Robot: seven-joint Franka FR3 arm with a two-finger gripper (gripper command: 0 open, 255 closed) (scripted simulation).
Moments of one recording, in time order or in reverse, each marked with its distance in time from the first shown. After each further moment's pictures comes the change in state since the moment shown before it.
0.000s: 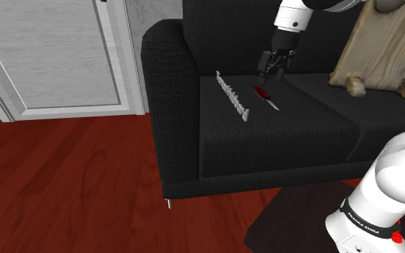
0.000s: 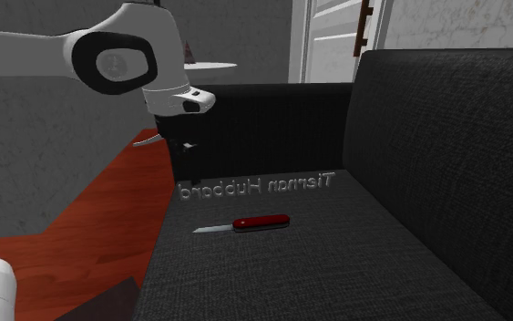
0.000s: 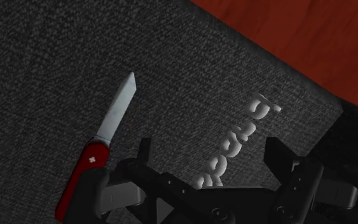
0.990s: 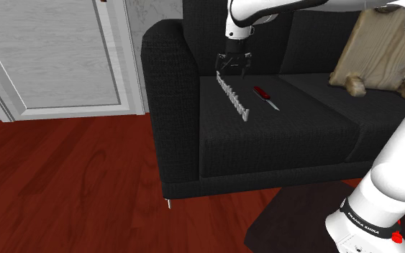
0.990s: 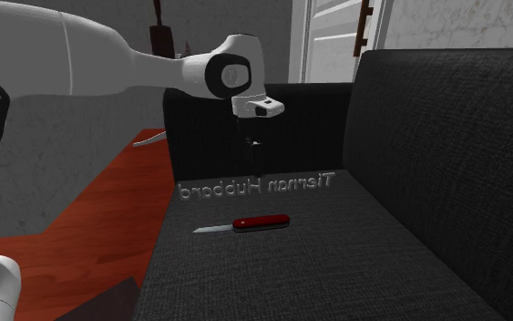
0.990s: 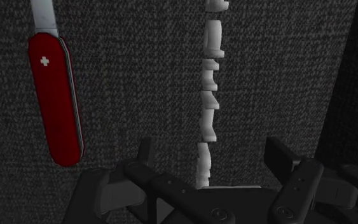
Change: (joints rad) arm -0.098 0.624 0.097 0.528 -0.154 0.039 0.520
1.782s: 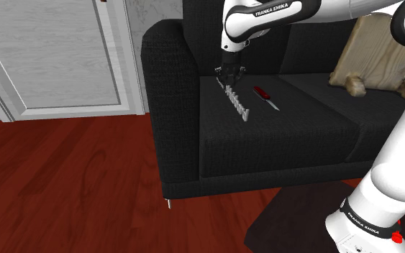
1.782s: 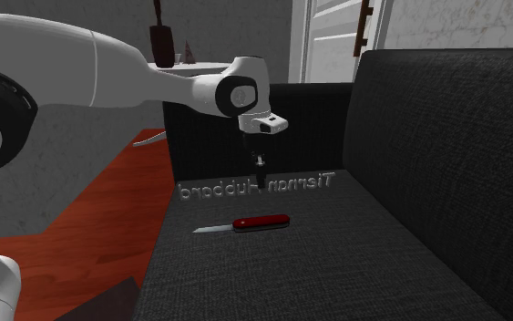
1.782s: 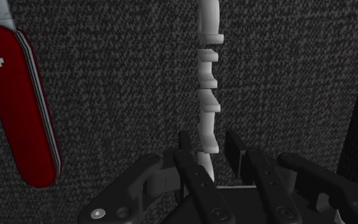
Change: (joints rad) arm 0.003 0.060 -0.001 -0.035 -0.021 0.086 0.061
